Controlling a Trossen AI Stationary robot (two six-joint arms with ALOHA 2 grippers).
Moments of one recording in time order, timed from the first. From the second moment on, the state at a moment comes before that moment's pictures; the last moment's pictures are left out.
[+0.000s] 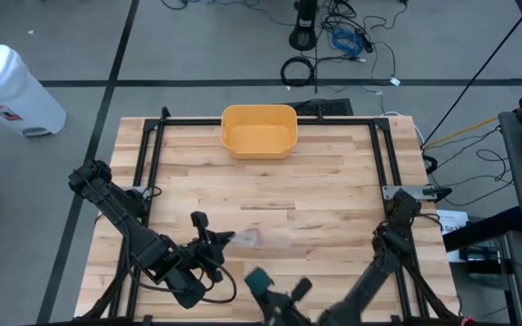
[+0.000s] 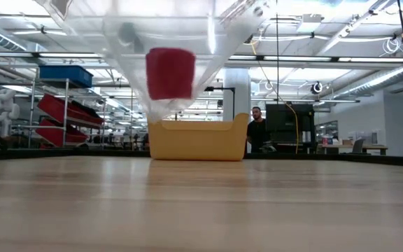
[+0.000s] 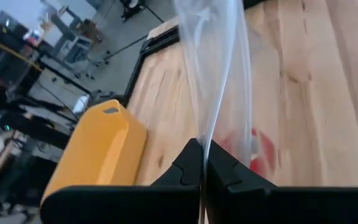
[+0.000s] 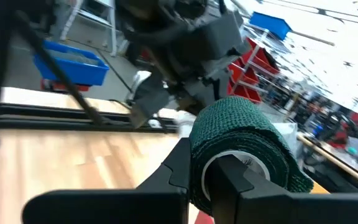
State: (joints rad) left arm -0.76 1.61 1.41 -0.88 -1.05 -0.37; right arm 0.83 2.41 2.36 -0.62 1.51 0.32
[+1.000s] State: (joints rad) left arm -0.71 1.65 1.30 -0.68 -0.70 -0.52; right arm 0.99 2.41 2.36 -0.84 1.38 0.54
